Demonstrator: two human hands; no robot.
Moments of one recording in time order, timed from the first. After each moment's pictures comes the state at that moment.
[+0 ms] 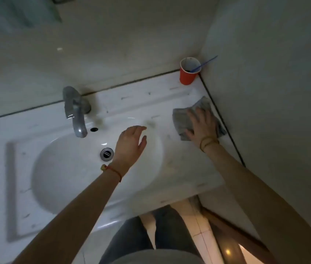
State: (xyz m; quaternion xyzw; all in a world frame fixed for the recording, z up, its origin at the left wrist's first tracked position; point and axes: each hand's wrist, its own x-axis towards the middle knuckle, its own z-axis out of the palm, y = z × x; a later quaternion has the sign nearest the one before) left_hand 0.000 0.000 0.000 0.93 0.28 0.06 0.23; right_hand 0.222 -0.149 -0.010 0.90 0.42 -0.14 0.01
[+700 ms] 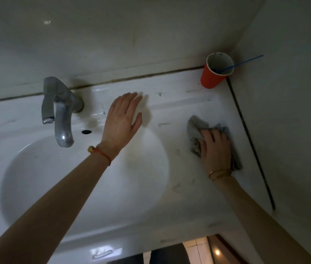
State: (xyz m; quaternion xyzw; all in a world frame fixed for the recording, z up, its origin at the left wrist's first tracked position) left_hand 0.053 0.101 -0.056 0.94 0.26 0.20 0.11; right_hand 0.220 -0.134 -0.068 0.90 0.42 0.02 -0.14
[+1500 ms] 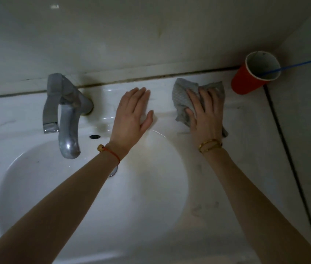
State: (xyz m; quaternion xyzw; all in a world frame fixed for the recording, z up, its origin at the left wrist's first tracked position) left_hand 0.059 0.145 -0.099 0.92 0.28 0.25 0.11; right_hand 0.242 0.011 -0.096 0.84 0.50 0.10 -0.19
